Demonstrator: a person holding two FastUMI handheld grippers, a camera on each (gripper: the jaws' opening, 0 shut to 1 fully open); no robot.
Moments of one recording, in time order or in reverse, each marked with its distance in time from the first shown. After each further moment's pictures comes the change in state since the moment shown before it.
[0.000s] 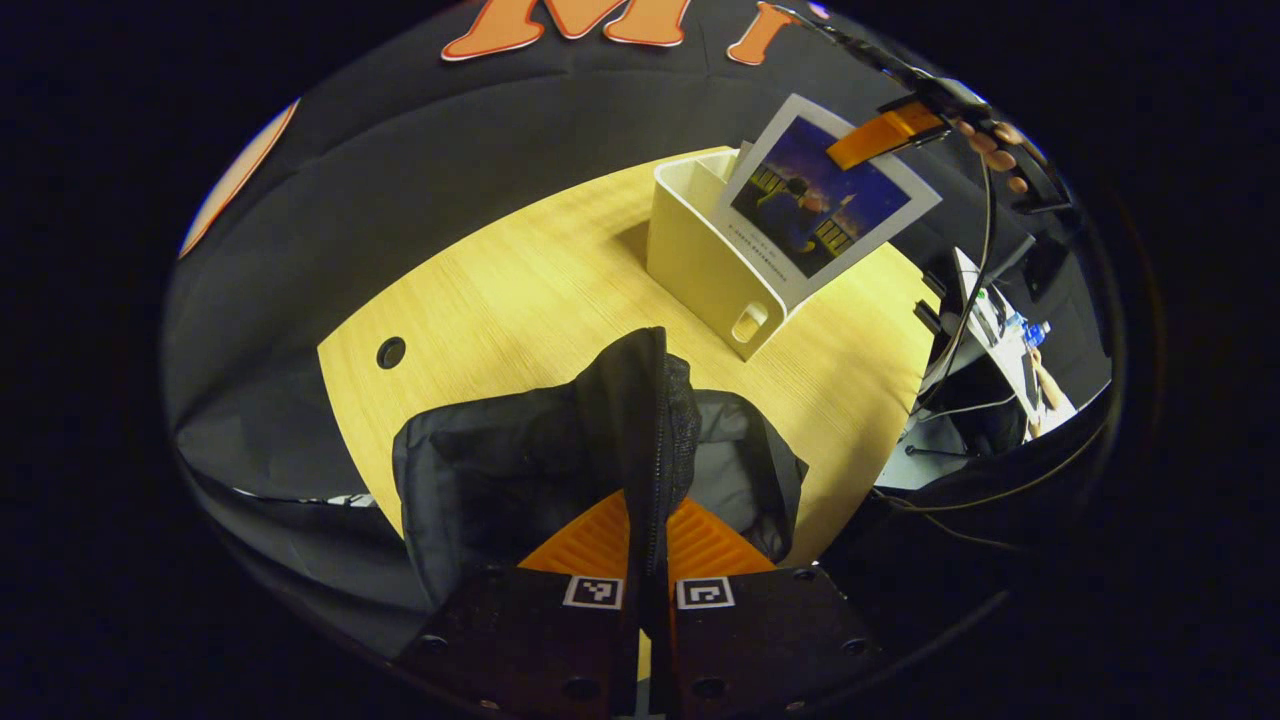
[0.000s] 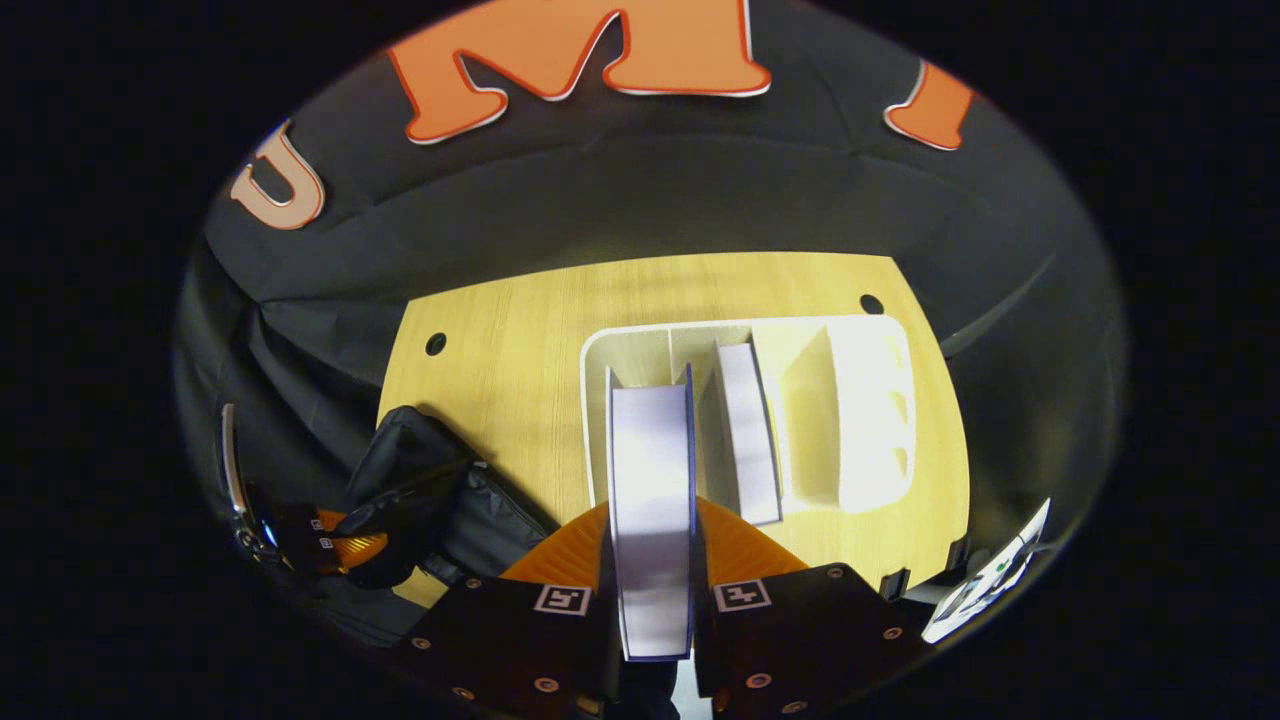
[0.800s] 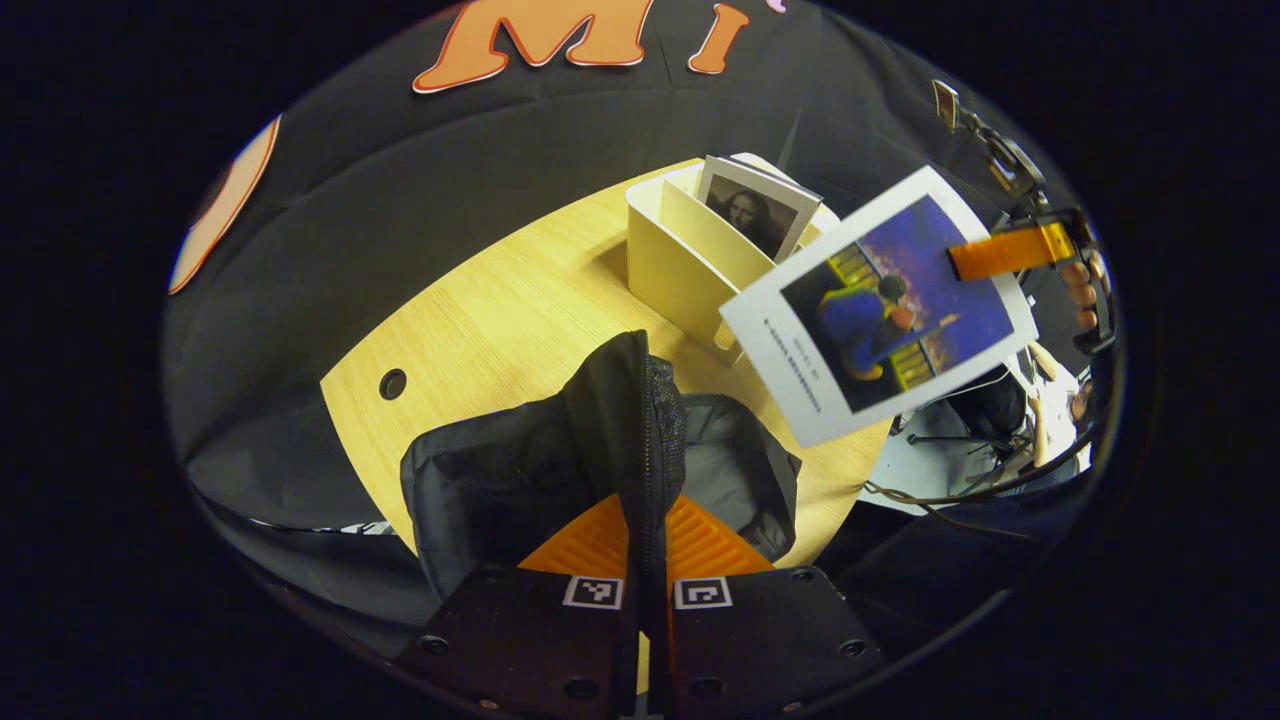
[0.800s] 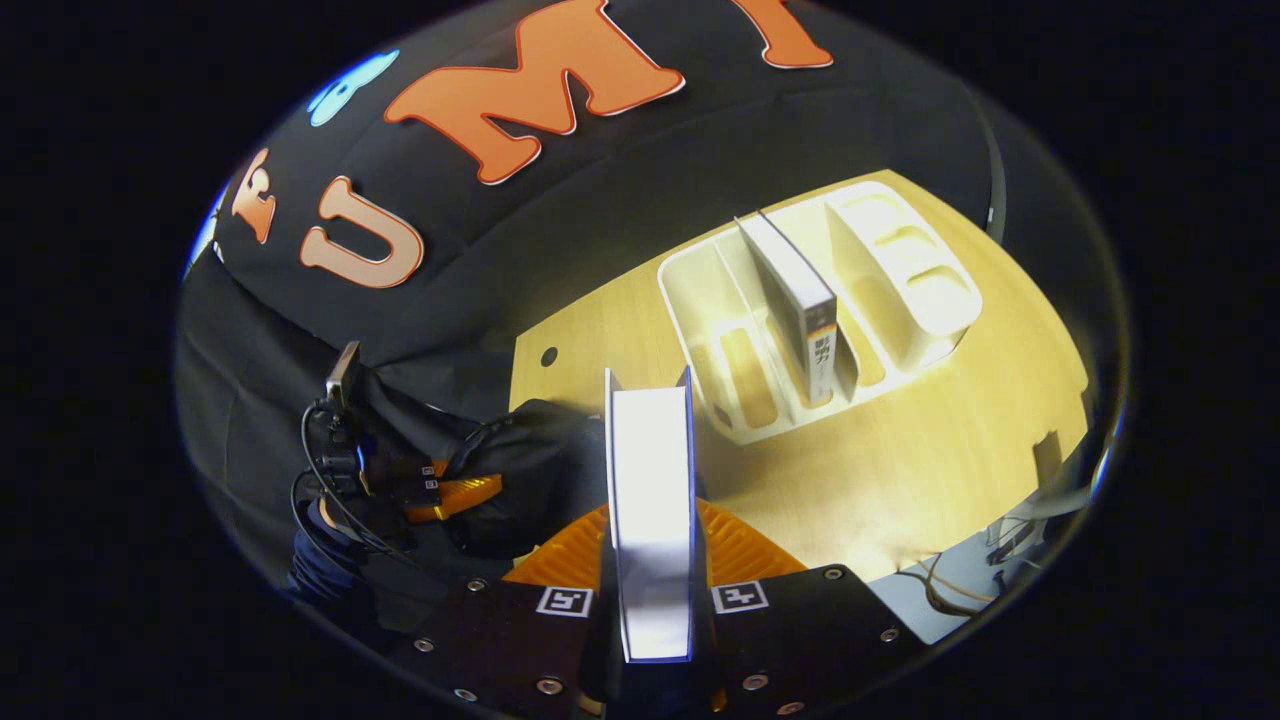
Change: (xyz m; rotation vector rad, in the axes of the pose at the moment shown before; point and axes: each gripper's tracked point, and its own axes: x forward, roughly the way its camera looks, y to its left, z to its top) left arm -0.020 -0.008 0.004 0.064 -0.059 -0.002; right arm -0.035 0.071 -0.142 0.297 -0.077 0.380
